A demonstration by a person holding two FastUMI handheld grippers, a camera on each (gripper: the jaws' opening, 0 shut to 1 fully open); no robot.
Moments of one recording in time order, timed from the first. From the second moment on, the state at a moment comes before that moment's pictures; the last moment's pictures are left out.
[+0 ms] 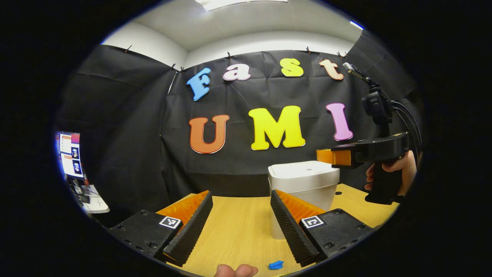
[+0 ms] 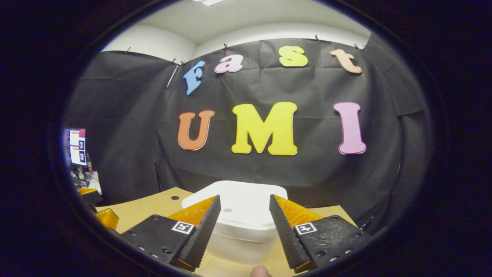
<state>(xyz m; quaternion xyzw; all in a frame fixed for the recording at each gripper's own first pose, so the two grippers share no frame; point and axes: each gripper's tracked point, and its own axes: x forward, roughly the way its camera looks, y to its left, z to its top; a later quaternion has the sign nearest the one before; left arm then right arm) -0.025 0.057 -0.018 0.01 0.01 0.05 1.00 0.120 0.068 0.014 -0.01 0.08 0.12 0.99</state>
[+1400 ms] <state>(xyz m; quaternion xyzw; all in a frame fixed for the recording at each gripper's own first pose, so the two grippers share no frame) -0.019 0.035 -0.026 0.00 0.01 0.02 1.00 0.107 0.075 0.036 -0.01 0.06 0.14 0.99</state>
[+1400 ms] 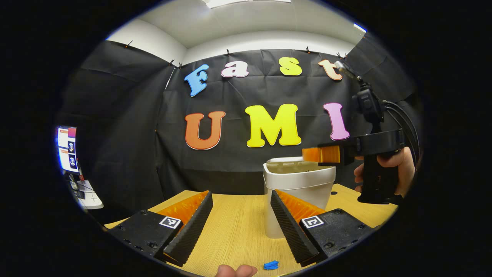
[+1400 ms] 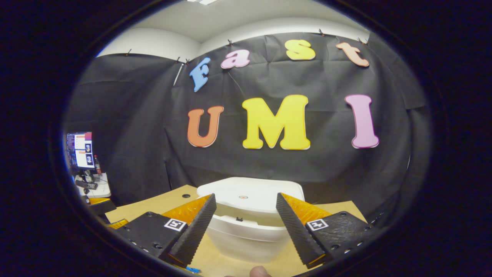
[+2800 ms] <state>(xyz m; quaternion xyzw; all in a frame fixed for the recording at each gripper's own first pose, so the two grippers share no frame) -0.033 -0.008 -0.129 -0.05 0.13 -0.03 0.99 -0.015 -0.004 -0.056 0.08 0.06 0.07 0.99</state>
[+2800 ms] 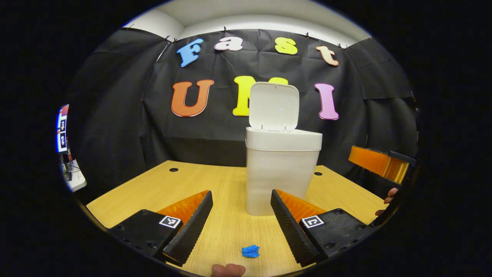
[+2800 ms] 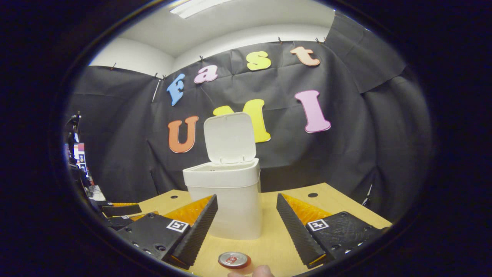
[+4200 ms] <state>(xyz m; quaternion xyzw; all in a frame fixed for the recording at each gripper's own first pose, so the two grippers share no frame) -0.068 -0.007 -0.282 -0.01 0.36 -0.05 0.93 -0.039 -0.016 -0.146 0.02 0.09 0.06 0.99</state>
